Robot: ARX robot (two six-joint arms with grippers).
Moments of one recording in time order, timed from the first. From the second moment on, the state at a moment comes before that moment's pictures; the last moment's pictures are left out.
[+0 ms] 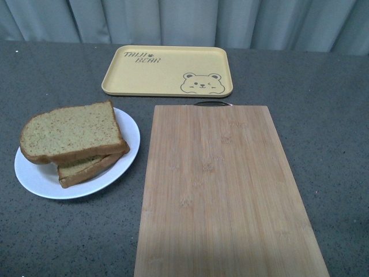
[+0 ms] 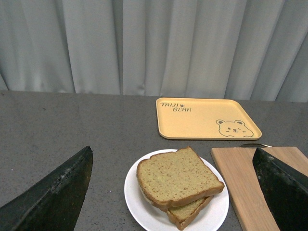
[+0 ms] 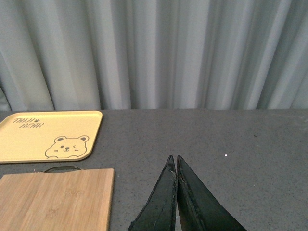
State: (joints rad) left arm 0.00 0.00 0.02 0.00 0.00 0.00; right arm 0.09 1.03 0.07 0.95 0.08 0.00
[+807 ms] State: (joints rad) left arm 0.00 0.00 0.02 0.00 0.00 0.00; right arm 0.00 0.47 0.00 0.47 0.00 0.00
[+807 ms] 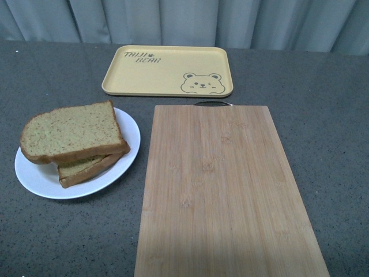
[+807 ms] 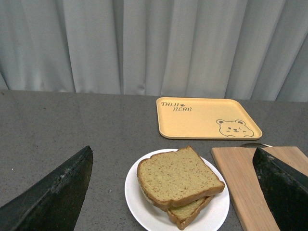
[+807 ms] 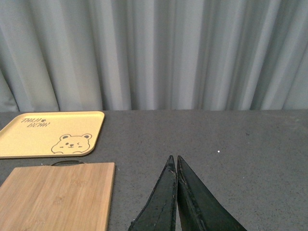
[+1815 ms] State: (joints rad) left arm 0.00 0.00 0.02 0.00 0.00 0.00; right arm 0.00 0.01 0.00 0.00 0.00 0.00
